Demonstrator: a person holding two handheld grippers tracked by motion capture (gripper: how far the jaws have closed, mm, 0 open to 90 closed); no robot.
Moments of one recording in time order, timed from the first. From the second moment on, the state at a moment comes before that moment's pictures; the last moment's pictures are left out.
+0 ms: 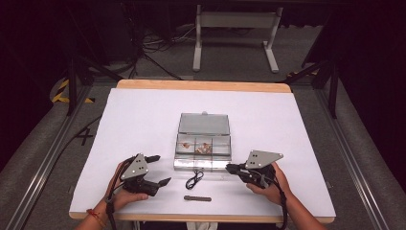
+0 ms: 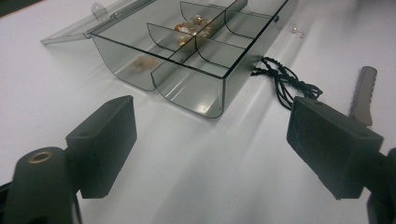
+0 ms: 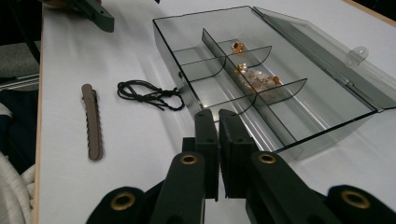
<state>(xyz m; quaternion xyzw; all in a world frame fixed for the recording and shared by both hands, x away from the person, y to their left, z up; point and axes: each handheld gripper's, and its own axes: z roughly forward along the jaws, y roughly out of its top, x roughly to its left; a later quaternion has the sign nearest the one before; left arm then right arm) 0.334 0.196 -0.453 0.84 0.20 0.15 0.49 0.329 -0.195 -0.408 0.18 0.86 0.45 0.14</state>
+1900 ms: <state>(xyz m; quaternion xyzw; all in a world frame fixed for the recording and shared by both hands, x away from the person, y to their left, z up) 0.338 0.196 -0.457 0.84 0.21 0.15 0.48 0.414 -0.166 -0.416 0.24 0.85 0.43 0.18</state>
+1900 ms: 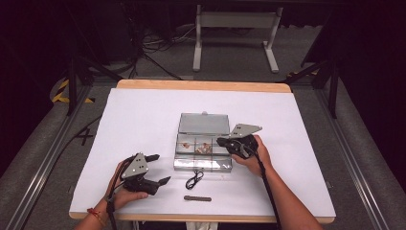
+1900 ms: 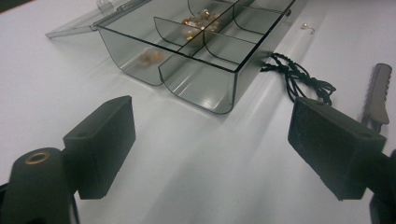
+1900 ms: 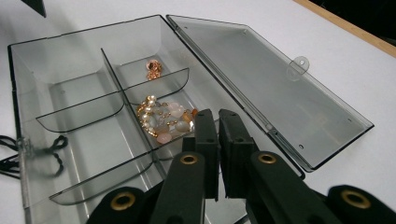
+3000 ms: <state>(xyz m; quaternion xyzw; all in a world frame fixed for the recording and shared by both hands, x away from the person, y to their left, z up) 0.337 0.195 -0.457 0.84 0.20 0.15 0.48 0.420 -0.166 -0.433 0.26 0.86 0.40 0.17</state>
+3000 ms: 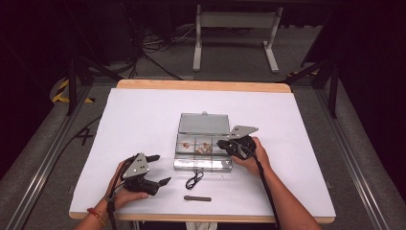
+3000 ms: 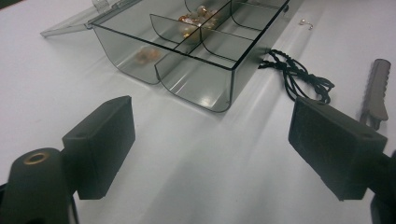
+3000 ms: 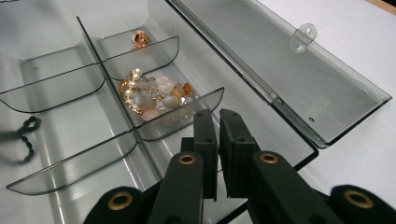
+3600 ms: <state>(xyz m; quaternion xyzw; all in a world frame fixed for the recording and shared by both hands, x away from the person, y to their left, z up) 0.337 0.195 -0.457 0.84 0.20 0.15 0.47 0.400 -0.172 -0.412 0.24 0.85 0.42 0.18</state>
